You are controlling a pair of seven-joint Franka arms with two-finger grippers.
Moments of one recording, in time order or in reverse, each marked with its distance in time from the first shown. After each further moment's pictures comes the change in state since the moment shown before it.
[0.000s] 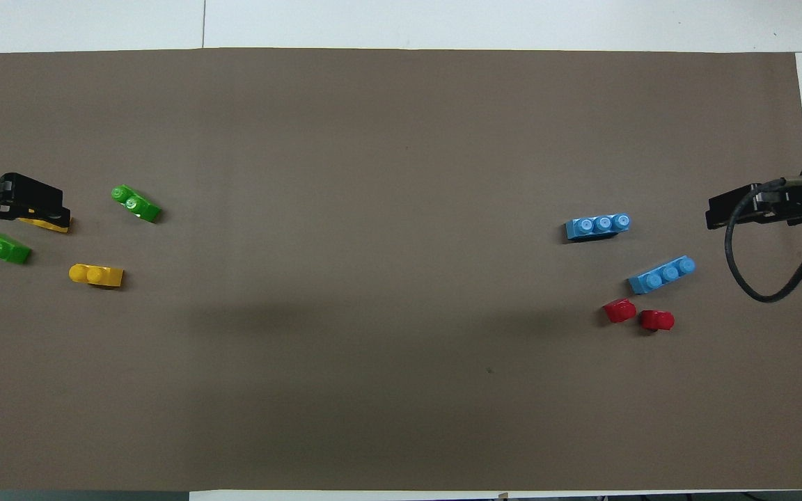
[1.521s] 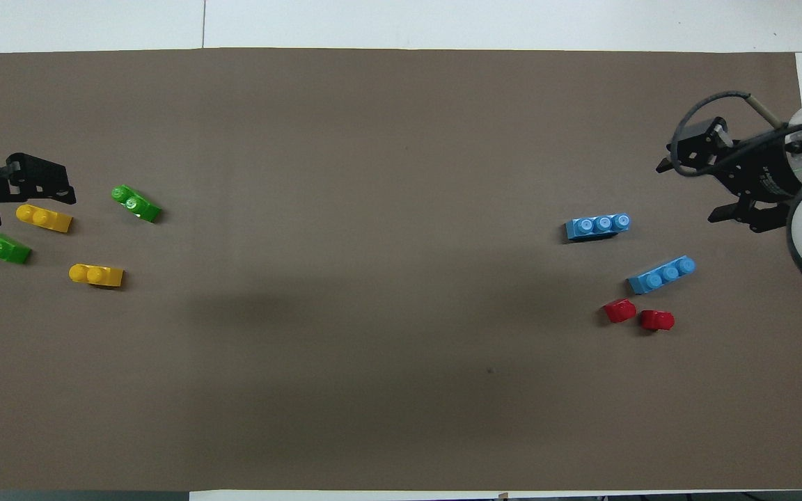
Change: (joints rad) left arm 0.003 -0.049 0.006 -0.215 0.009 0.278 -0.320; right arm -0.053 0.167 -0.007 -0.066 0.347 0.232 0.992
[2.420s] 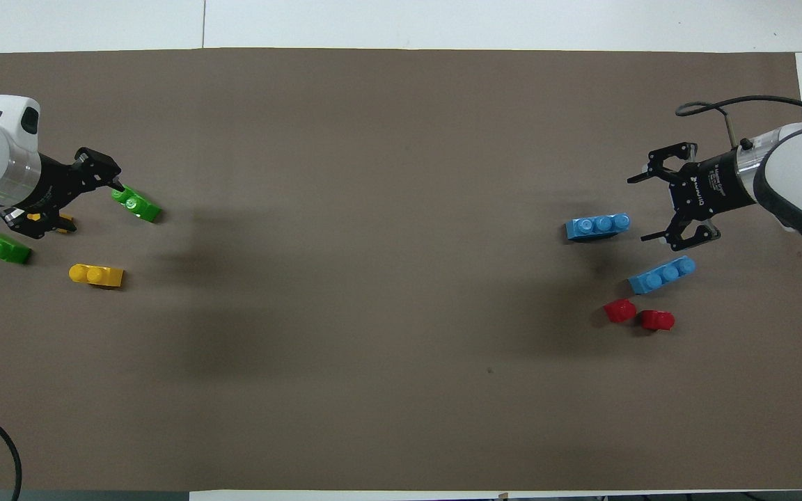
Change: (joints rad) left arm 0.060 0.238 0.006 -0.050 -0.005 0.258 -0.252; right arm -0.080 0.172 -0.005 -0.116 0.144 0.111 0.104
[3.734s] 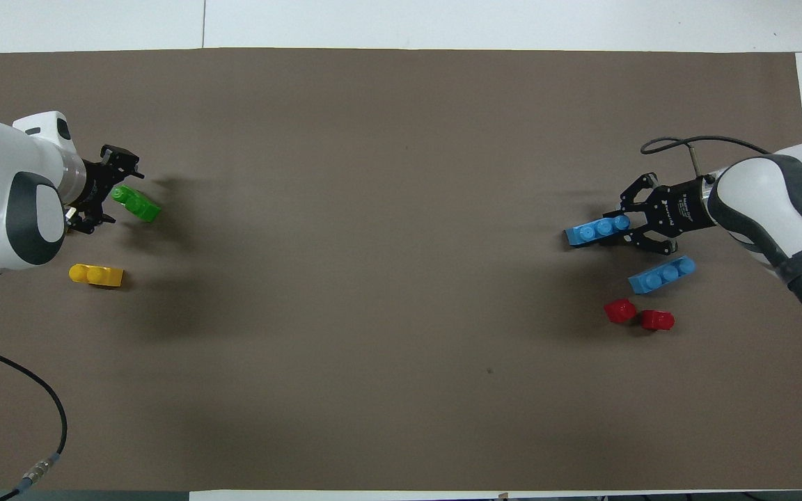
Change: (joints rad) left arm 0.007 0.158 0.000 -0.052 -0.027 0.293 -0.236; right arm -0.008 0.050 0.000 -0.118 0.096 0.165 -0.342
